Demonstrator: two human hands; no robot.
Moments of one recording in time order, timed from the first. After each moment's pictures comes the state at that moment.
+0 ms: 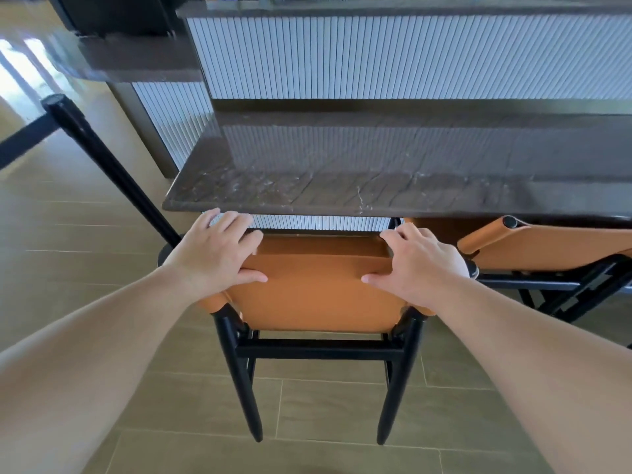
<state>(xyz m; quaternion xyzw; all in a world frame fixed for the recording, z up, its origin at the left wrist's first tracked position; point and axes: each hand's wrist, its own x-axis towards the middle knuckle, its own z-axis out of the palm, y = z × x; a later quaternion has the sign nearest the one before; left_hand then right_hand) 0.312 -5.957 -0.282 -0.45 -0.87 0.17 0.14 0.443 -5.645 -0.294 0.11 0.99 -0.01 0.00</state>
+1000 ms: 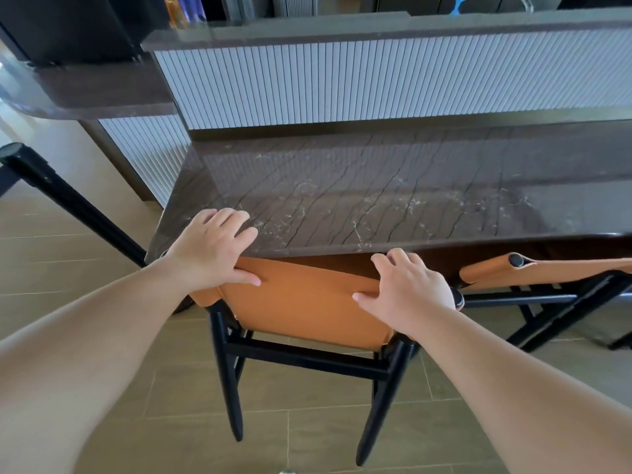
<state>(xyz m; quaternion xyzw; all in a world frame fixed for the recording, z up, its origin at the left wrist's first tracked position) 0.179 -5.923 -0.237 -0.48 -0.85 0.18 0.08 0.370 -5.655 -0.281 0.17 0.98 -0.03 0.01</state>
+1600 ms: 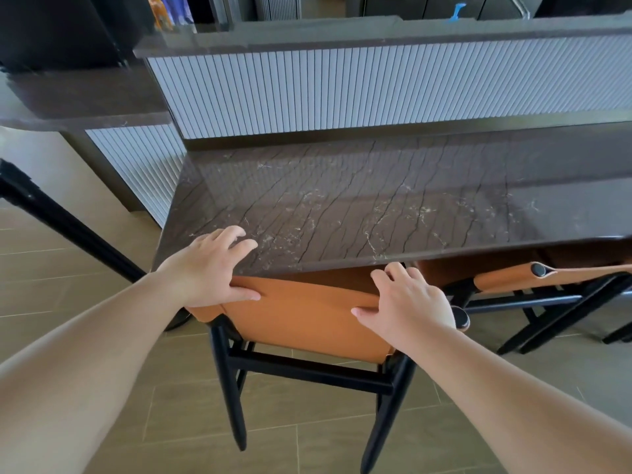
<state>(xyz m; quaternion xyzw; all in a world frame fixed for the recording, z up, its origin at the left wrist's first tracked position) 0.120 -5.959 -0.253 -0.46 -0.88 0.10 -0.05 0.334 -5.699 -0.281 0.19 0.98 -0.01 0.03</state>
